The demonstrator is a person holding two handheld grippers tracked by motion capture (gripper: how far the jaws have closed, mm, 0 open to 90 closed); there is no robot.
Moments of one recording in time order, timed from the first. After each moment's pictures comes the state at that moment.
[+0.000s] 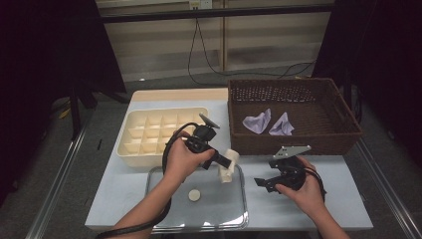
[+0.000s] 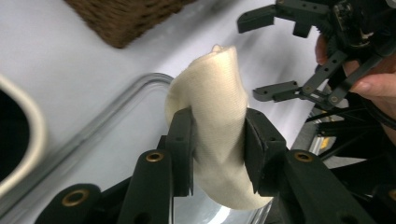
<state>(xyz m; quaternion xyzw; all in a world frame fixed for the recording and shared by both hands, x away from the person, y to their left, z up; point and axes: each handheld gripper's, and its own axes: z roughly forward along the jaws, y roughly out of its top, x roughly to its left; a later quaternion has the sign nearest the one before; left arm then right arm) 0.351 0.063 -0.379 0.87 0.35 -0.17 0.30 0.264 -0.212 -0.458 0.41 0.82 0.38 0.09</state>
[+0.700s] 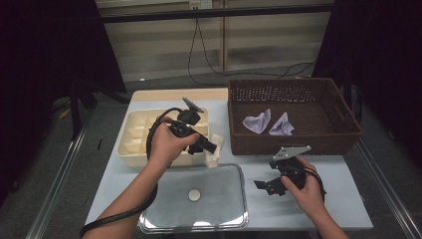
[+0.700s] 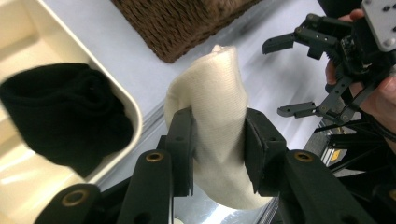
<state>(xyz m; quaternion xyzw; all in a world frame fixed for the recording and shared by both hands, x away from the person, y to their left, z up) 0.376 0.094 -0.347 0.86 0.39 -0.14 0.30 0.263 -0.213 -0.459 0.40 0.83 0.38 0.08</state>
